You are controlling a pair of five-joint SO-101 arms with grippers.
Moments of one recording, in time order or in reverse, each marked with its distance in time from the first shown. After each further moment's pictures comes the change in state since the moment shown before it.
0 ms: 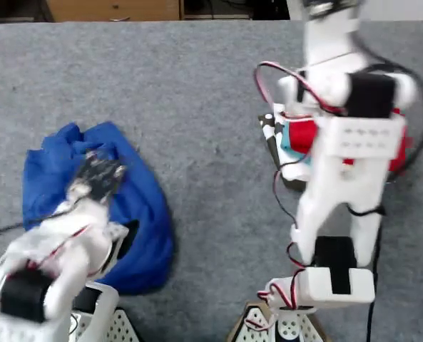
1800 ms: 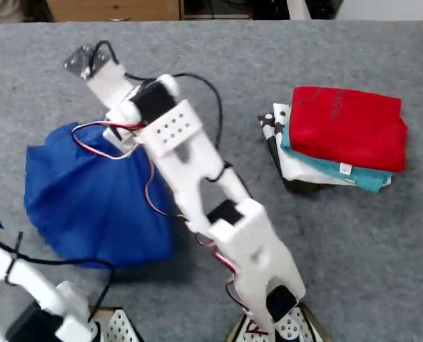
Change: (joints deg) left arm -62.7 51.7 -9.8 -13.7 -3.8; right arm -39.3 38.3 -32.0 1.2 -6.2
